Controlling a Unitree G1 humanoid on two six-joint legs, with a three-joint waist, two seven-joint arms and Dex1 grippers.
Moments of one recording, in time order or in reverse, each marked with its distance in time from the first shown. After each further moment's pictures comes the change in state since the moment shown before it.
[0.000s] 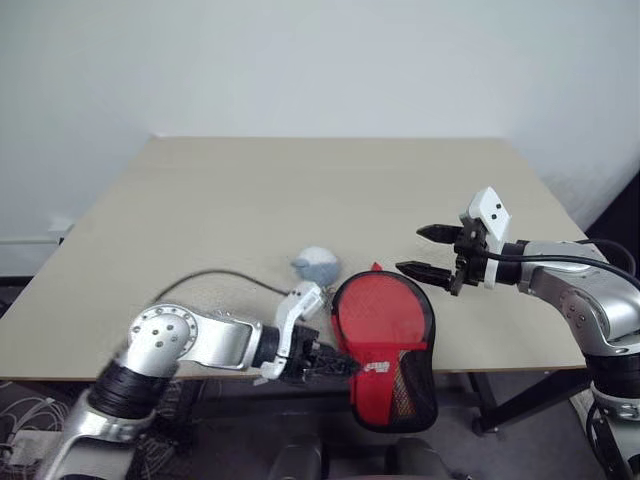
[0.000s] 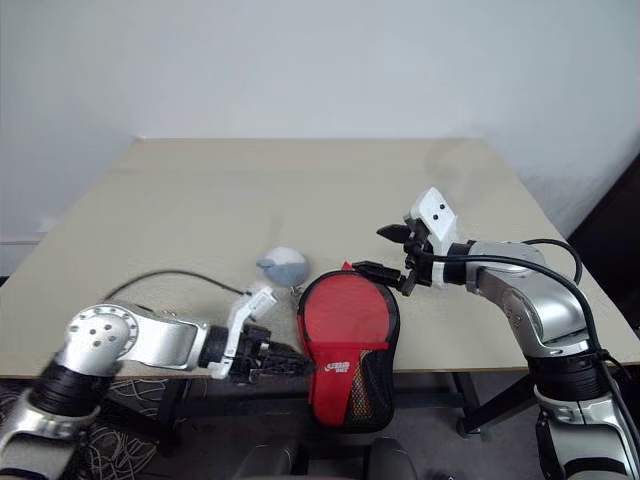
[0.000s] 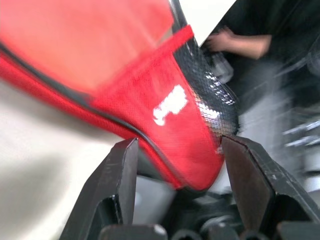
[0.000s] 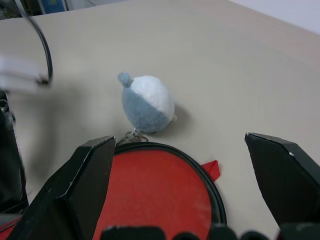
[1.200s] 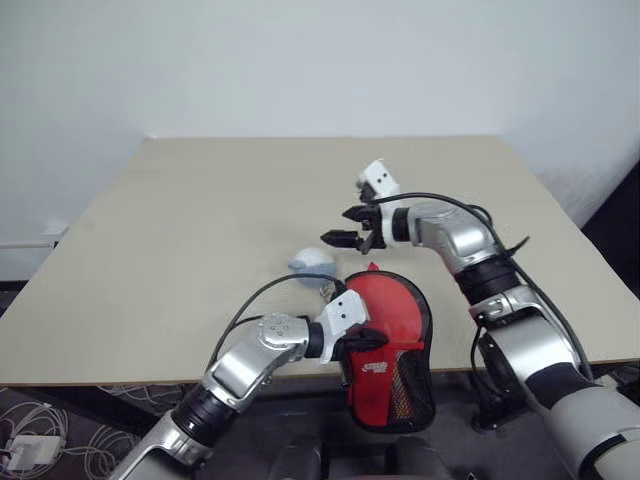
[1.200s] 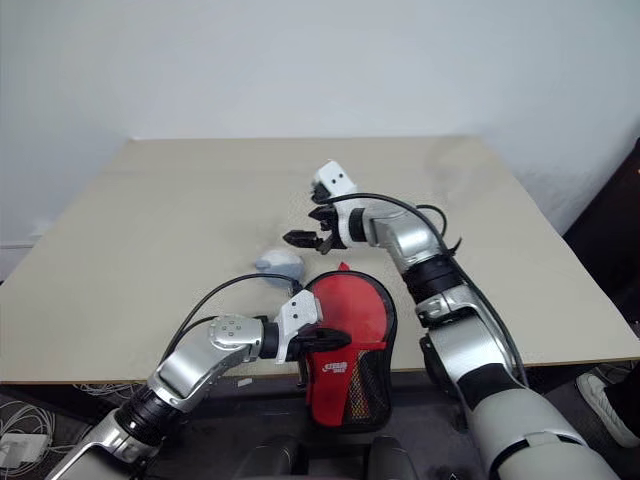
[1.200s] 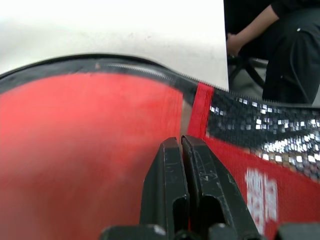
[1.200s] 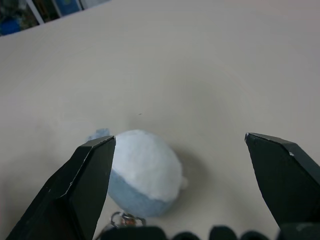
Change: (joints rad) left arm 0.121 -0.397 -0.256 0.302 1.085 -0.809 -0.555; right arm -0.551 0.526 0.198 0.937 -0.304 -0.186 0.040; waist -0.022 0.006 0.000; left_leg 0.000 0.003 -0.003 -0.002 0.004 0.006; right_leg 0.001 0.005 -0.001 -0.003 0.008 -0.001
